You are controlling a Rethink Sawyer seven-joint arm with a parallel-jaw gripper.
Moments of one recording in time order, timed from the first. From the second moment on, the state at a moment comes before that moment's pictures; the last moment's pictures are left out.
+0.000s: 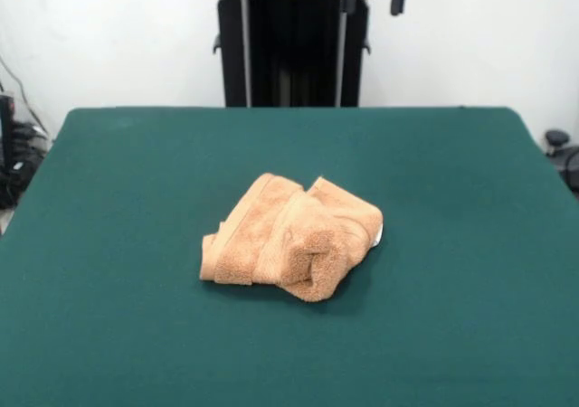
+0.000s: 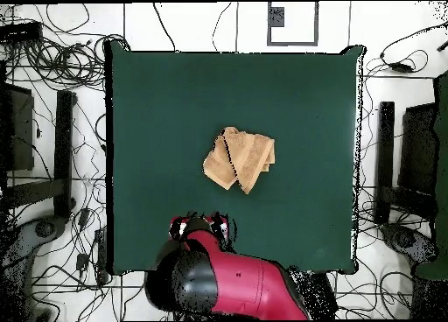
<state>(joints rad) -0.13 -1.15 -0.01 2.18 0.00 0.39 1.57</state>
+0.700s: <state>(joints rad) -0.14 -1.09 0.00 2.17 0.00 0.39 1.57</state>
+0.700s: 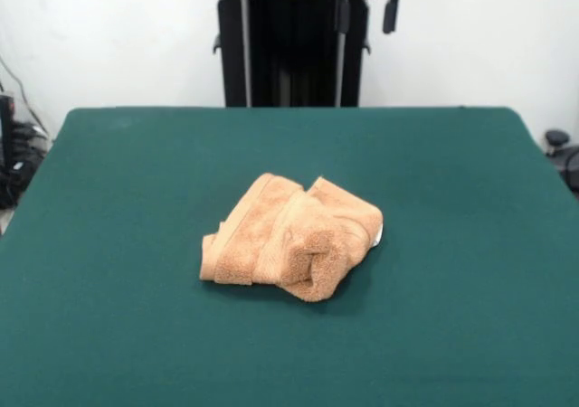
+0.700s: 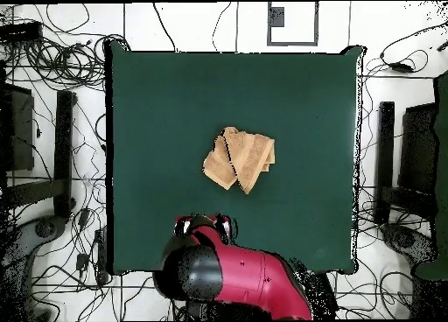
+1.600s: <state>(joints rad) -0.14 -0.99 0.00 2.08 0.00 0.39 1.57</state>
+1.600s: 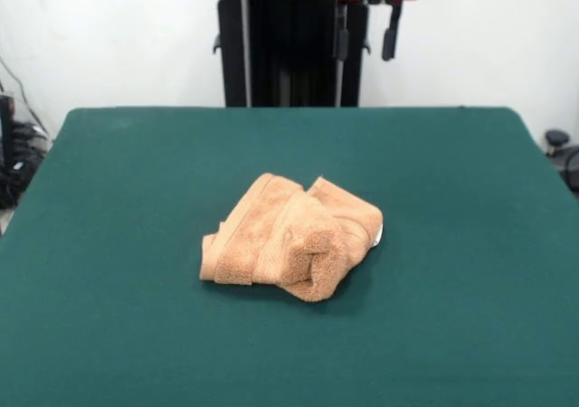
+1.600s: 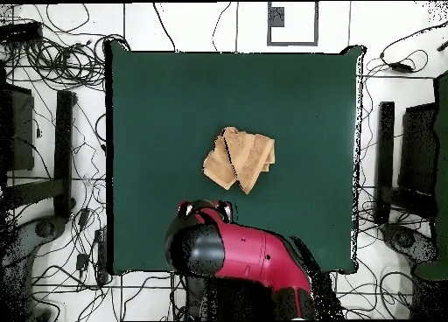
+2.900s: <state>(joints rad) -0.10 -0.88 -0.03 1.88 0.00 0.47 1.57</state>
